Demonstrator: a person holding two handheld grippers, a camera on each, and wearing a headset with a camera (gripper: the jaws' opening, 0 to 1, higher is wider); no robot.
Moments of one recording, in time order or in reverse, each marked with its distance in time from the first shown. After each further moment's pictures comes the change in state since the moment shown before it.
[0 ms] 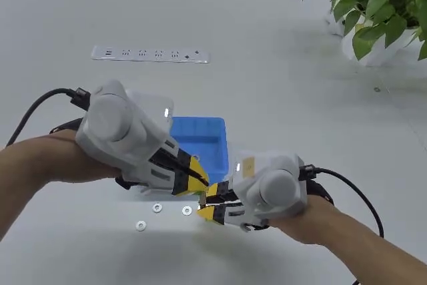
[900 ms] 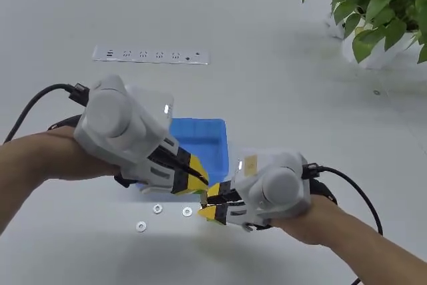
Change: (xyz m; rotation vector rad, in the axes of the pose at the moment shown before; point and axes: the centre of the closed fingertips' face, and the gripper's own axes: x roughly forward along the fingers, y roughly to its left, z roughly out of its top) left arm -0.008 -0.002 0.008 0.001 -0.002 0.007; right arm -0.009 0.001 0.006 -0.003 0.013 -0.004
